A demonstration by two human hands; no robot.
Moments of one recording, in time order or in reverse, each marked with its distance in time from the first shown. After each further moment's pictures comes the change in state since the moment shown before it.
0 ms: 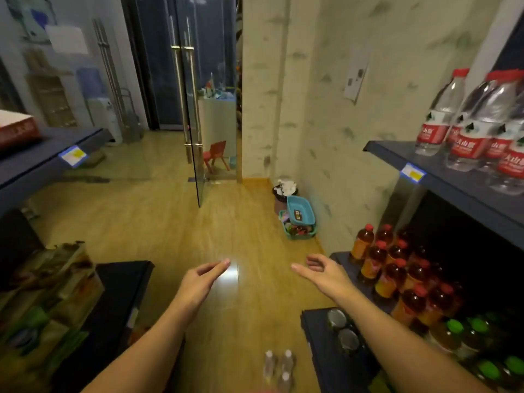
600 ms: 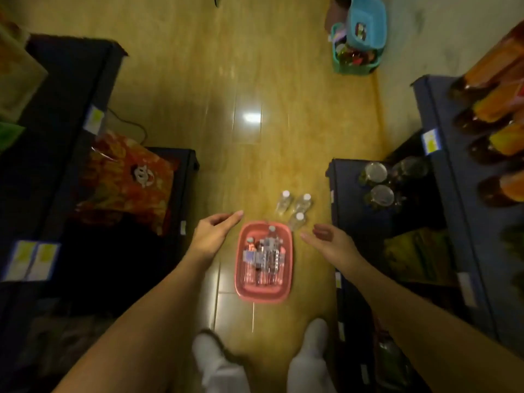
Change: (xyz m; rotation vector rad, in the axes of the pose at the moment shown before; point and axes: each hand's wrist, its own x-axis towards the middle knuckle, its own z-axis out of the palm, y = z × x) left_hand 0.004 -0.370 0.078 0.043 0.163 -0.534; right_hand 0.017 0.328 0.164 -0.077 -0.300 0.436
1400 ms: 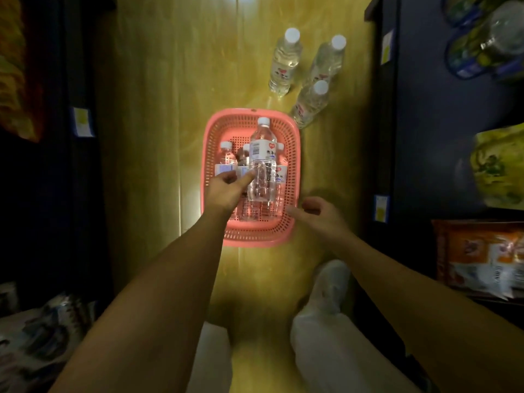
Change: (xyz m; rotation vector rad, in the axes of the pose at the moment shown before) left_hand 0.221 -0.334 0.183 0.051 -0.011 -0.251; right_hand 0.234 0.335 0.153 0.034 -0.146 0.161
